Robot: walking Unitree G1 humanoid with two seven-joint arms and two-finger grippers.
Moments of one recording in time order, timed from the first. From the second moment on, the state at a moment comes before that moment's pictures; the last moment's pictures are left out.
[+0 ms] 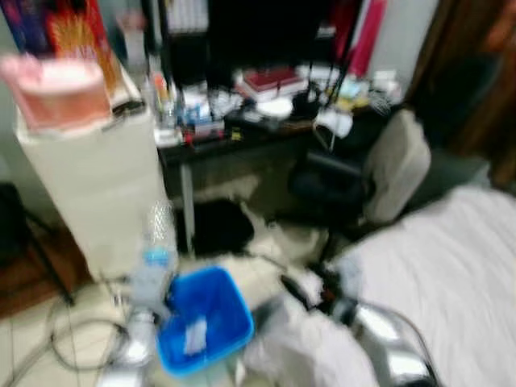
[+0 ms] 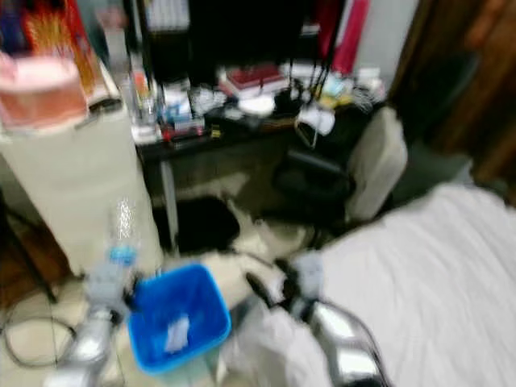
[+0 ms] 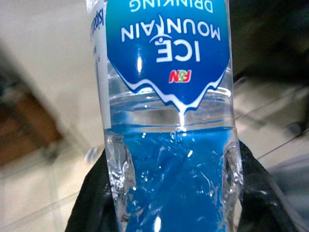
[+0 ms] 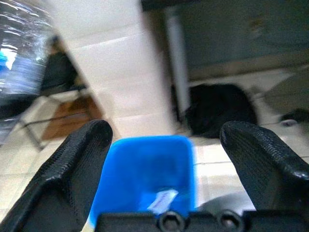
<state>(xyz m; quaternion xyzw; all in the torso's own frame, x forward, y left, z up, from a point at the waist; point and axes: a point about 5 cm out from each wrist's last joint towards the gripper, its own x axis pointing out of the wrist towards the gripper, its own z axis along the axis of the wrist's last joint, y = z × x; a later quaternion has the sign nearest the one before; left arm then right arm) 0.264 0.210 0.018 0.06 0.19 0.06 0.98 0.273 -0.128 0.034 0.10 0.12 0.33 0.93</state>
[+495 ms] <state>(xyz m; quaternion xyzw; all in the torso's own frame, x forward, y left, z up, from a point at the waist) 0.291 0.241 0.012 0.09 0.24 0.12 0.96 0.195 -0.201 0.050 0.03 0.20 0.30 0.93</state>
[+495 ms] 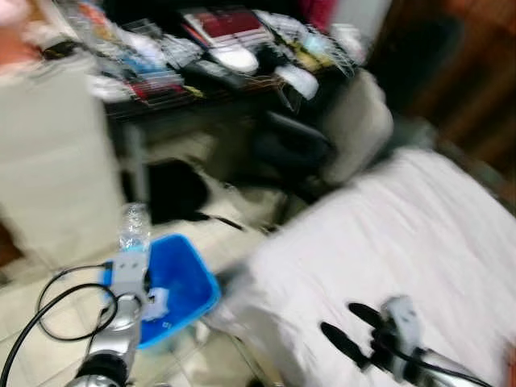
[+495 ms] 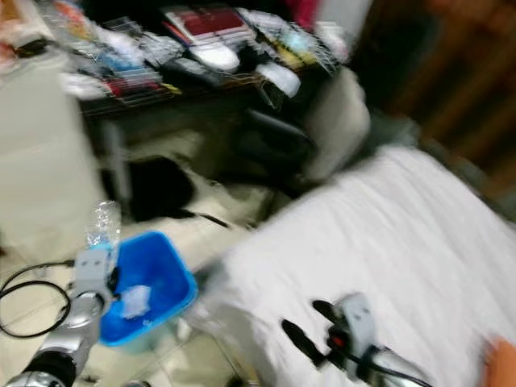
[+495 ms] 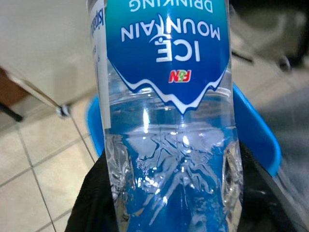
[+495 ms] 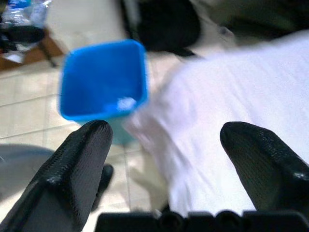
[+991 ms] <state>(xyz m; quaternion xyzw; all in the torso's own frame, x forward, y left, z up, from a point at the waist) 0.304 0.276 0.040 0.16 0.20 0.16 0.95 0.180 -0.192 0.072 0.04 0.20 0.31 0.93</state>
